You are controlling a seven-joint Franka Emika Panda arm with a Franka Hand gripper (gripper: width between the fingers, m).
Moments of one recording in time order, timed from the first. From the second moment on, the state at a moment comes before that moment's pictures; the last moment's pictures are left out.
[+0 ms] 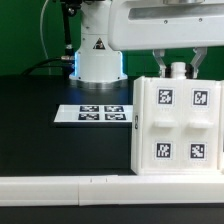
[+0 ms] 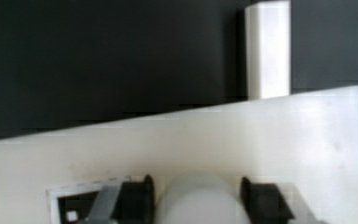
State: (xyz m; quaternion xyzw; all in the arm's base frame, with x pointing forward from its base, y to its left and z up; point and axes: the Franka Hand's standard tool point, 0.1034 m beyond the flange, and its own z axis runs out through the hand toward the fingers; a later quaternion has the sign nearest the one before) arm 0.589 0.078 0.141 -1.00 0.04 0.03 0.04
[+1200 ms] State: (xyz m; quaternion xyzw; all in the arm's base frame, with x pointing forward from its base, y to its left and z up) arm 0.625 0.074 0.146 -1.00 0.08 0.00 0.04
